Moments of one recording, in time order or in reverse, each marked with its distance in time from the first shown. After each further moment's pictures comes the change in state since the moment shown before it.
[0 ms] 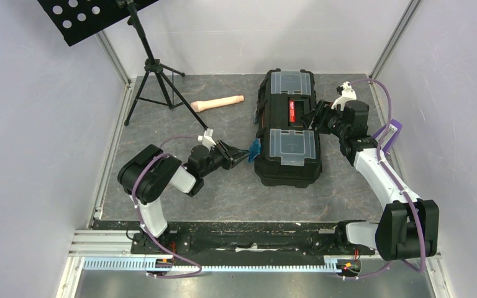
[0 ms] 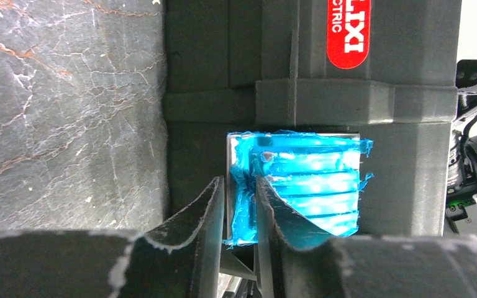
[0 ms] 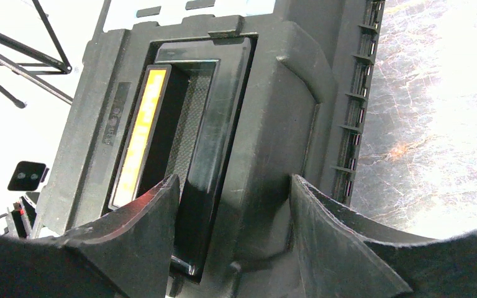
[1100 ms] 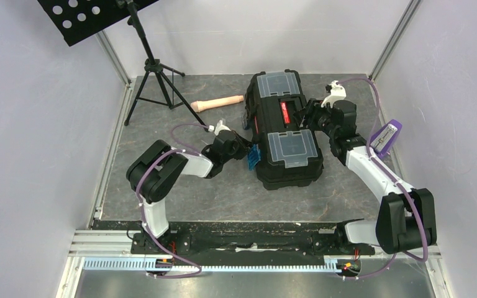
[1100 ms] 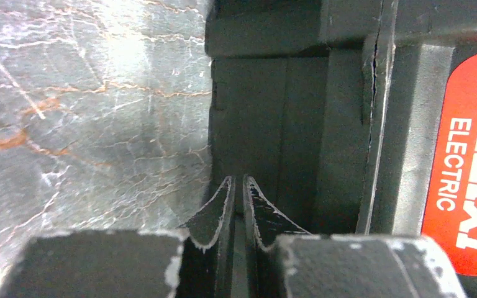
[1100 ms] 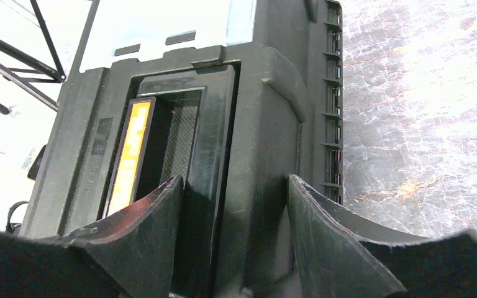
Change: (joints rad) left arm -0.113 0.073 0.356 -0.539 -0.304 0.103; right arm 0.100 0.061 -0.014 0.150 0.108 -0.027
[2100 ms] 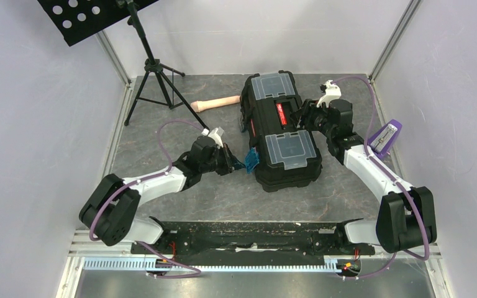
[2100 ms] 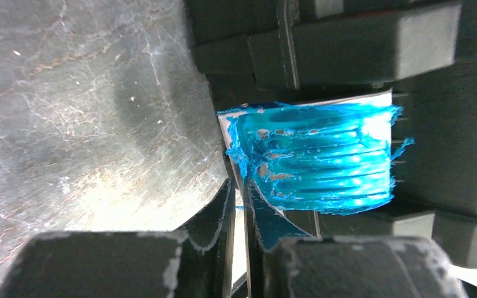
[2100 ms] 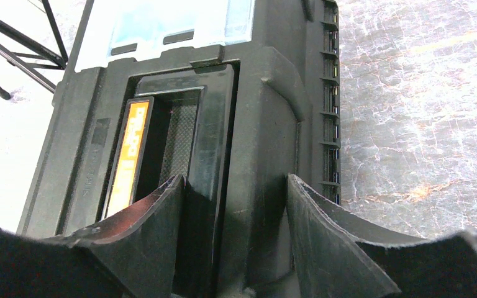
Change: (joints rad) left arm 0.048 -0.518 -0.204 -0.422 0.281 0.328; right arm 0.035 0.009 0.021 -0.023 0.002 -0.023
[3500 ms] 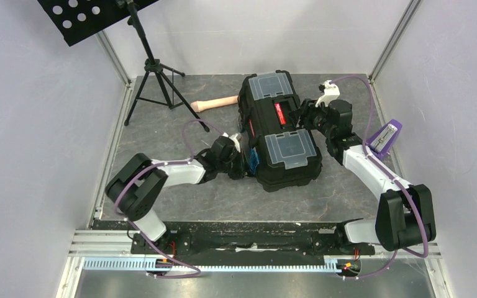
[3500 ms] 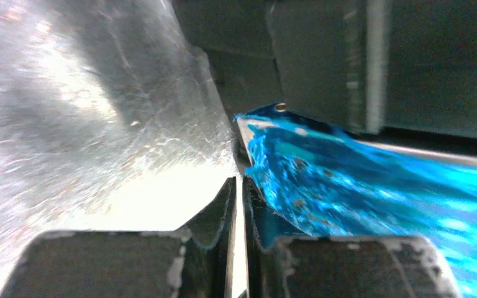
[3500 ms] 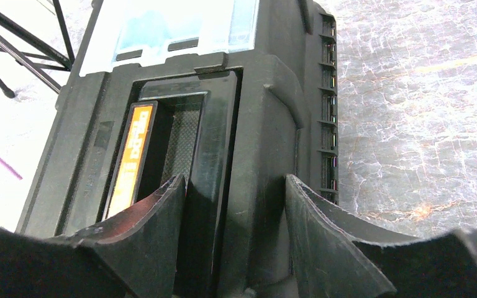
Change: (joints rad) left arm -0.096 0.307 0.140 -0.017 0.069 0.031; right arm 0.003 0.017 -0.018 0.074 -0.022 -0.026
